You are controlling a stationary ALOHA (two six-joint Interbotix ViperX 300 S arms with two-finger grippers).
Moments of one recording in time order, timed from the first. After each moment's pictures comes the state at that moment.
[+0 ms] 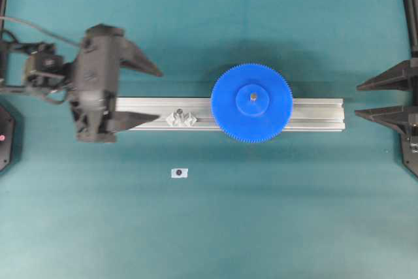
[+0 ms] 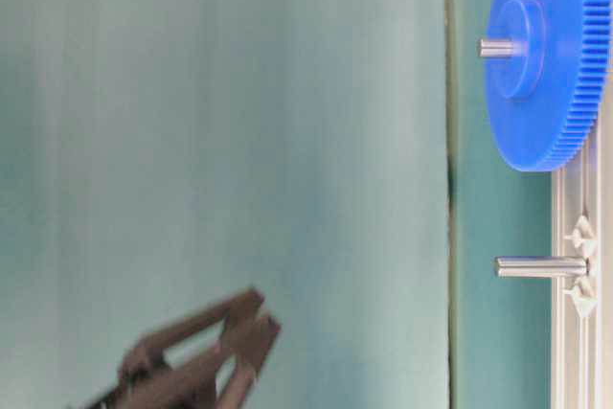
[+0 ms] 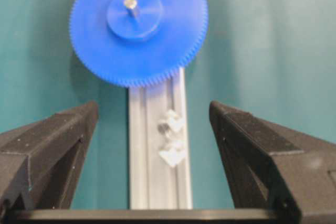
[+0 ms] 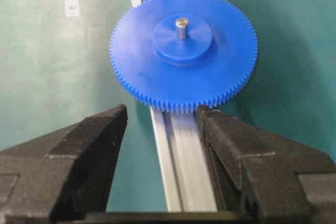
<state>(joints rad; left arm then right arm) 0.06 -0.44 0.68 0.03 0.32 0.18 -0.13 -1.19 1.27 0.02 0.36 0.09</state>
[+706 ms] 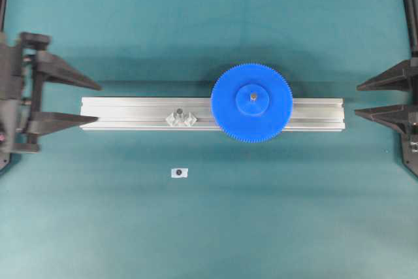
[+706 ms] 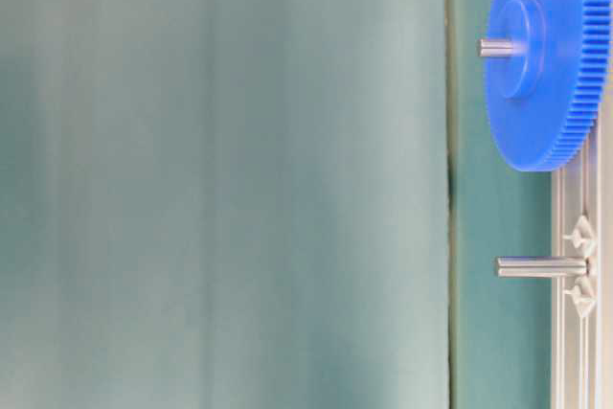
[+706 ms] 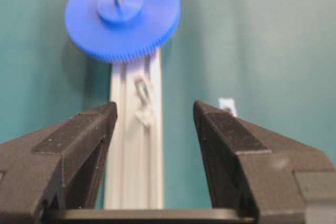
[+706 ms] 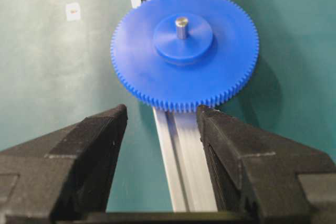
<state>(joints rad) 0.02 -0.87 0.97 0.03 0.28 0.09 -0.13 -1.19 1.27 0.02 0.37 0.11</state>
